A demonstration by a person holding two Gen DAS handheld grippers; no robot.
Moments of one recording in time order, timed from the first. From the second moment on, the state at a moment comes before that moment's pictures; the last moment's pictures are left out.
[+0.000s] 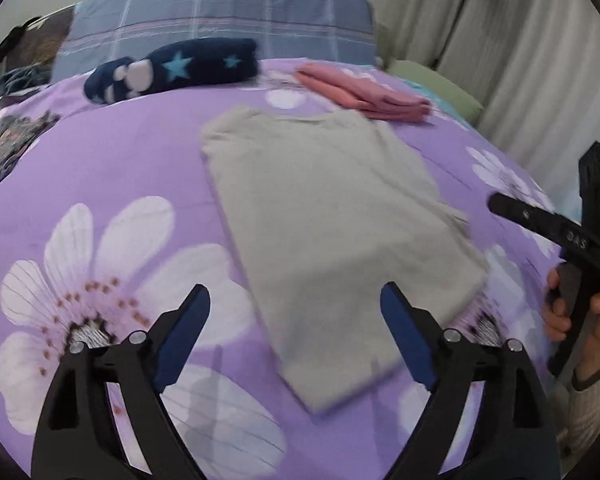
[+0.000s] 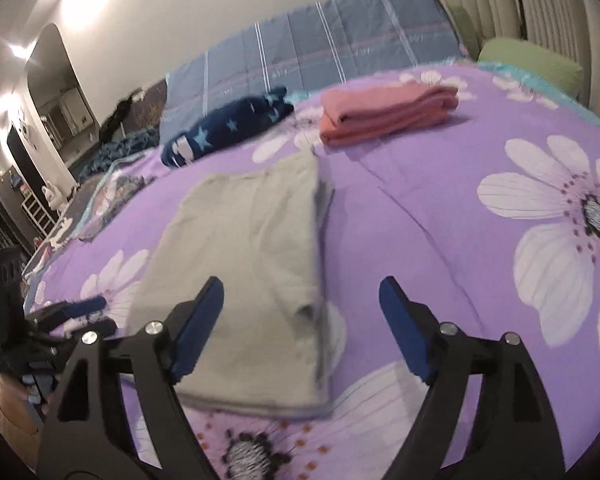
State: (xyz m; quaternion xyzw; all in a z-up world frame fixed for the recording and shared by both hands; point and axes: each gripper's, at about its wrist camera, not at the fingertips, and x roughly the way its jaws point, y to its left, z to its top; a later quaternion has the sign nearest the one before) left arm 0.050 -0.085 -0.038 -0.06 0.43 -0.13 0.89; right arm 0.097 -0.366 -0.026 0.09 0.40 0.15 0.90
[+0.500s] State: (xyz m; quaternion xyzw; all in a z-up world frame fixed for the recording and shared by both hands) left arm 0.138 -0.081 -0.067 -0.07 0.49 -0.16 0.85; right arm 0.179 -0.354 -0.054 0.11 0.48 0.22 0.84
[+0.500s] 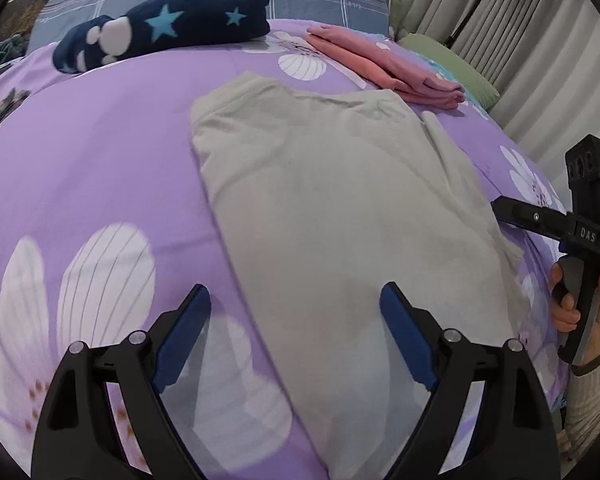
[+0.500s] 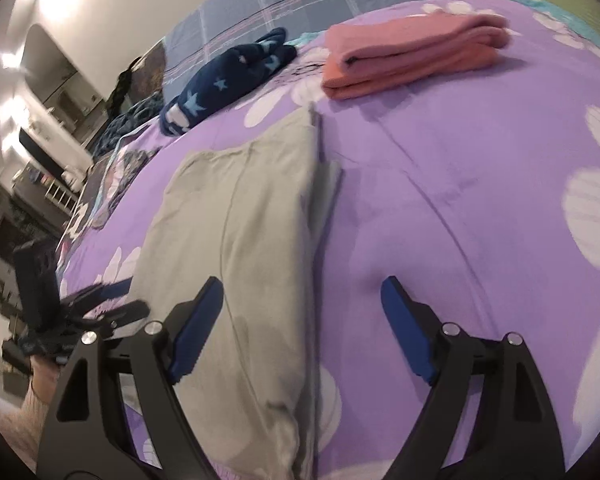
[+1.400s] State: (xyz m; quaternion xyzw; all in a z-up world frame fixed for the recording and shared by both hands) left arm 0.174 -0.088 -0.060 -0.08 0.45 -0.19 0.87; right arm 0.204 -0.297 -0.044 0.05 0.46 0.24 0.85
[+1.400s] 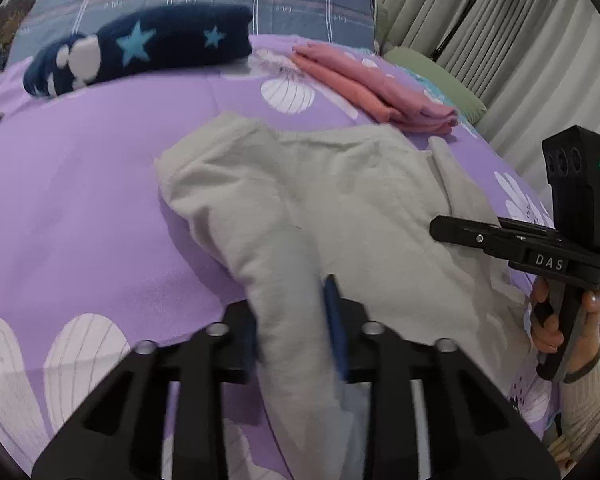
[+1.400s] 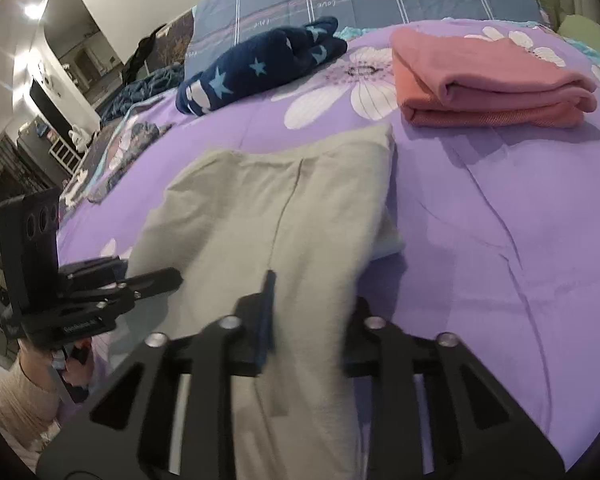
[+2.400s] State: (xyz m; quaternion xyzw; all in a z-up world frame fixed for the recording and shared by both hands) left arm 0.167 -0.236 0.146 0.04 0.23 -0.26 0.94; right arm 0.175 -0.402 0.166 0.03 0.23 0.12 0.96
